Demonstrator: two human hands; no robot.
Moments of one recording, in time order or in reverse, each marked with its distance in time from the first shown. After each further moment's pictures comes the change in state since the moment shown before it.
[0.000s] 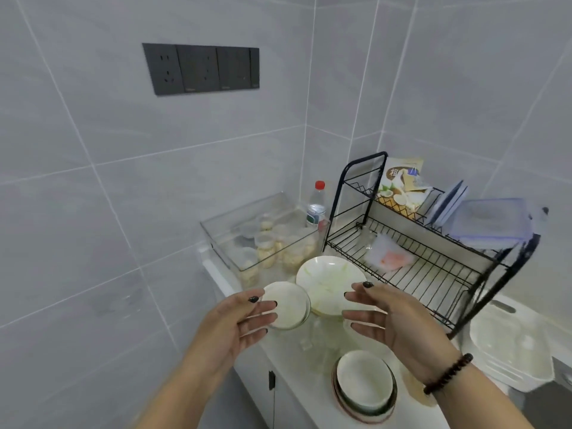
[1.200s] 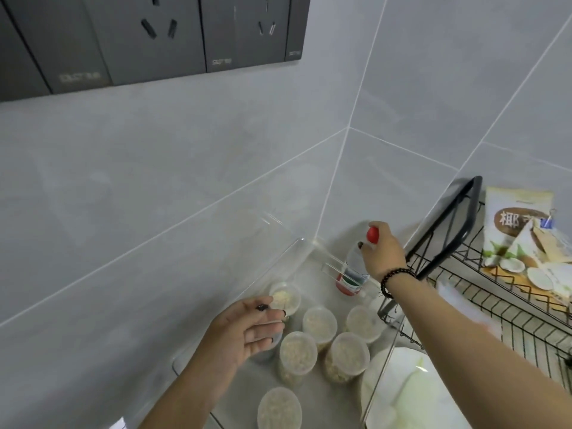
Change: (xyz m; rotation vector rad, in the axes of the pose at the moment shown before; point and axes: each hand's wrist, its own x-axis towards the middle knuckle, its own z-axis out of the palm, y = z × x) left_hand 0.384 0.119 -0.065 0.093 -0.178 -0.236; right_hand 0.455 -0.061 0.115 -0.910 0.510 -0.140
